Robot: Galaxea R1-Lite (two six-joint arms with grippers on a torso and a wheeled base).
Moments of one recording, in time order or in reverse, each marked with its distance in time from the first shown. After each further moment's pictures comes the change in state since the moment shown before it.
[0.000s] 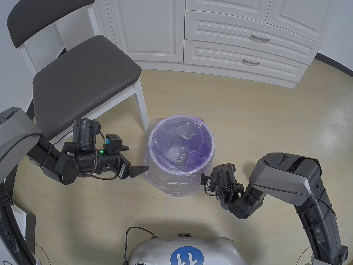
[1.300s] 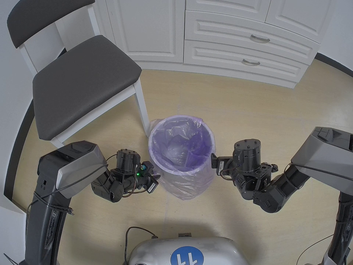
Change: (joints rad) left arm -0.092 0.567 -0.323 -0.229 0.170 0.090; right arm 0.045 -0.429 0.281 -0.010 -0.065 -0.218
